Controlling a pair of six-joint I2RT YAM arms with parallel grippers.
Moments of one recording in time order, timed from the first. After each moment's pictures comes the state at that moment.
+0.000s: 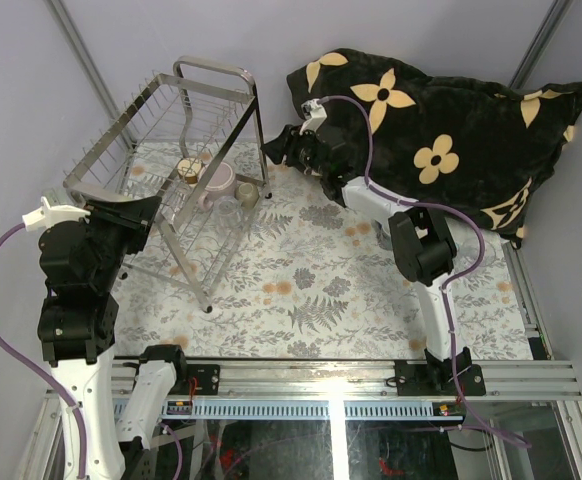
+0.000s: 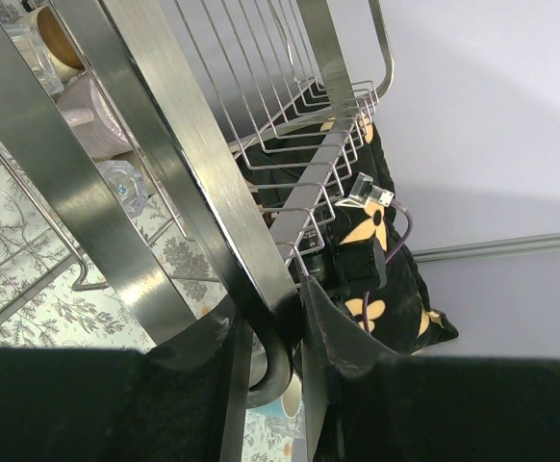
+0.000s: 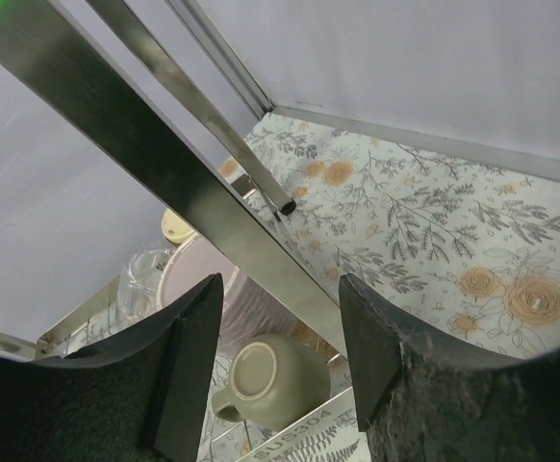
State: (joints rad) left arm 0.08 0.67 1.25 -0.74 0.10 -1.07; right arm 0.54 2.23 1.75 0.45 -0.29 0.52
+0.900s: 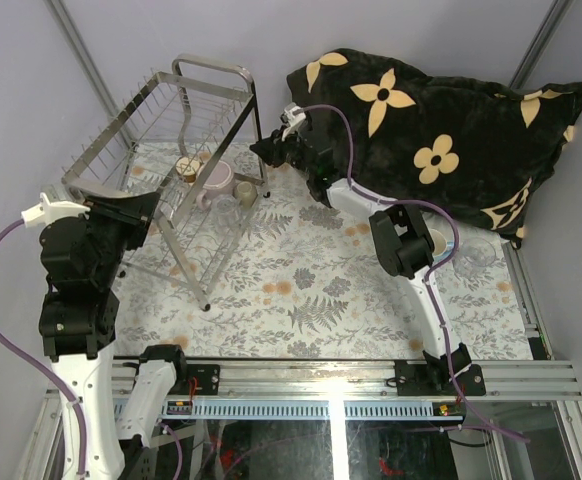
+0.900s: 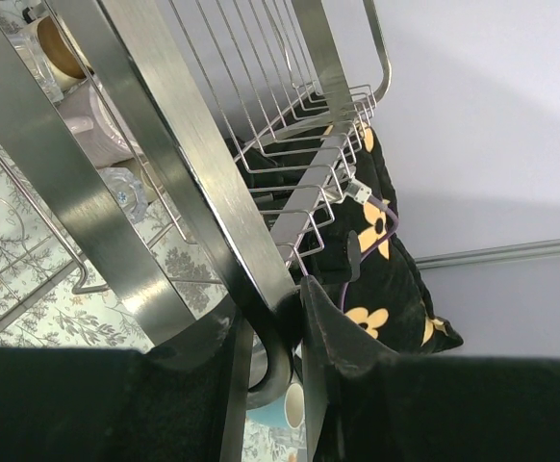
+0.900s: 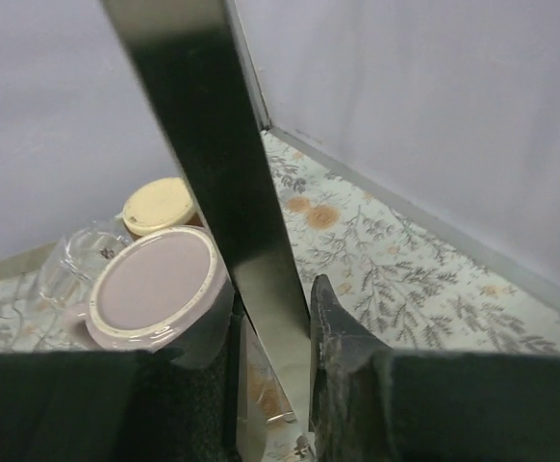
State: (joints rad) left arm 0.08 0.68 1.25 -0.72 0.09 -1.06; right arm 0.56 2.42 1.94 0.57 -0.37 0.29
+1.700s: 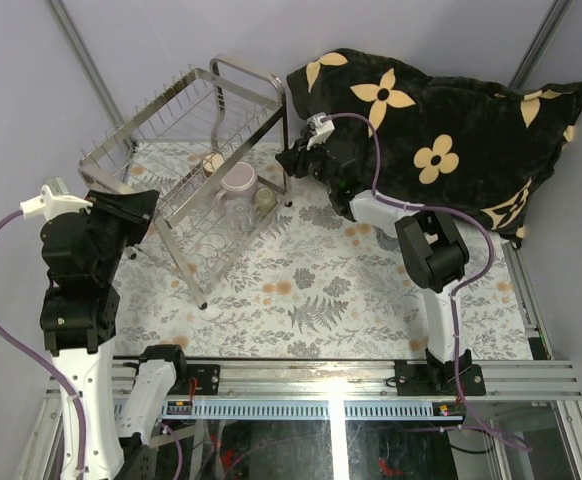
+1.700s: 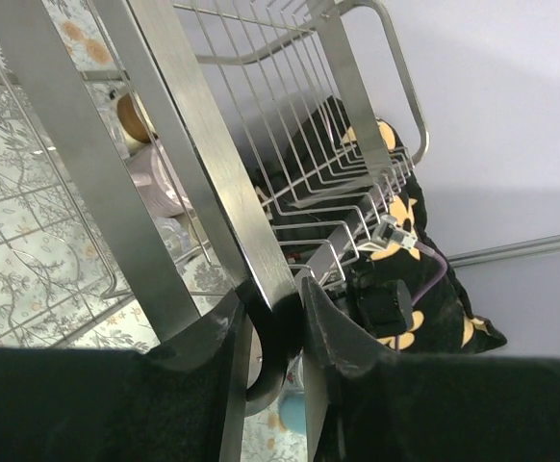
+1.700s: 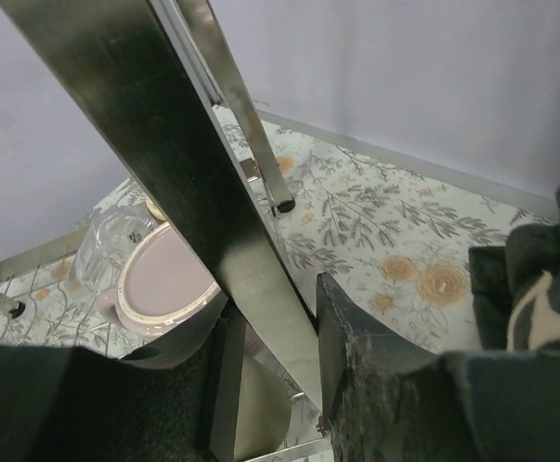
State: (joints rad) left arm 0.08 0.70 1.24 -0.69 0.08 -0.97; right arm 0.53 2.14 1.51 0.64 -0.24 0.31
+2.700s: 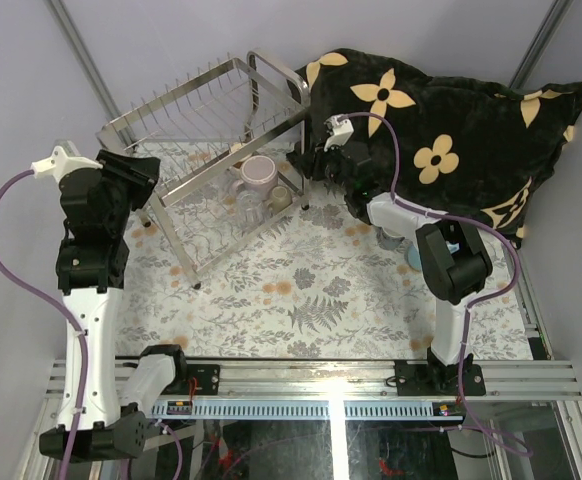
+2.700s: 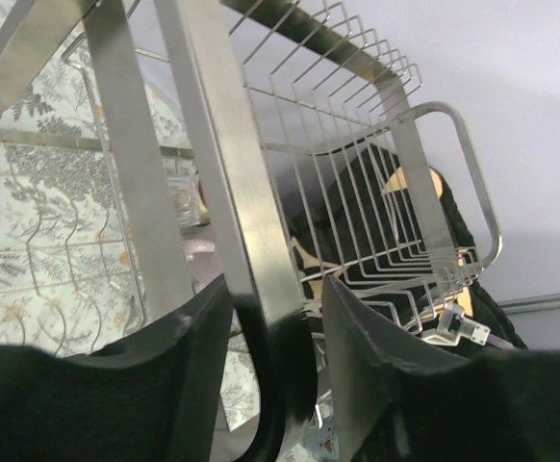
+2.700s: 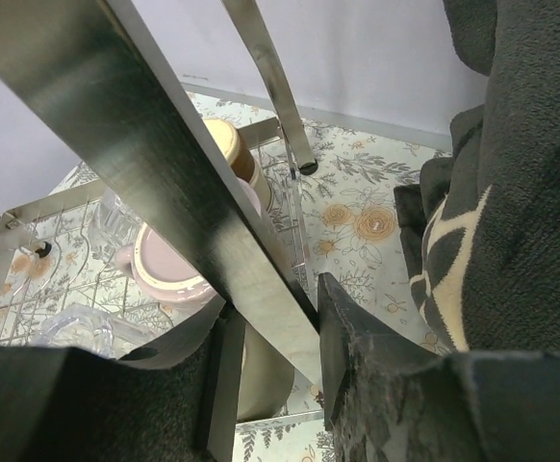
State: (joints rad) left arm 0.09 0.91 1.27 -0.53 0.00 -0.87; right arm 0.49 1.96 1.36 0.51 -0.16 0.30
